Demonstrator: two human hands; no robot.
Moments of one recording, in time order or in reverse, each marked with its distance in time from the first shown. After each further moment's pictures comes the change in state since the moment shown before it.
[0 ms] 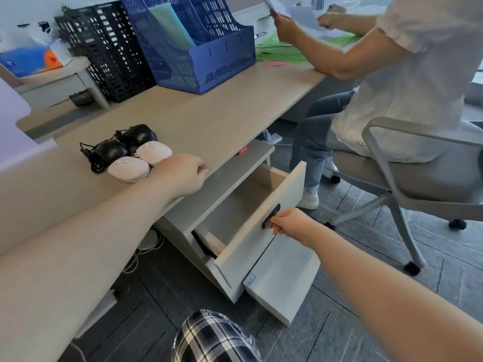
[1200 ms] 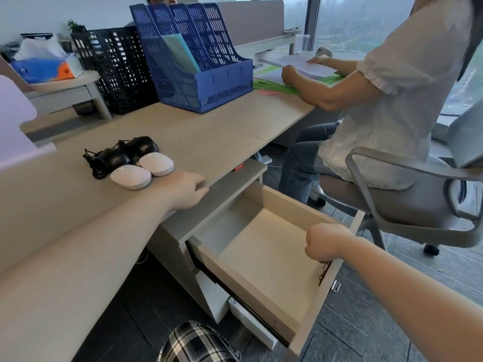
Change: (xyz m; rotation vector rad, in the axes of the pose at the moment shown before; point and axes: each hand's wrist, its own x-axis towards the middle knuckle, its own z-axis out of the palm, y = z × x) left_hand -0.015 -0.002 -0.001 -0.047 -0.071 -0.013; right_hand -0.070 -0.003 -0.067 -1.248 0.063 -0.072
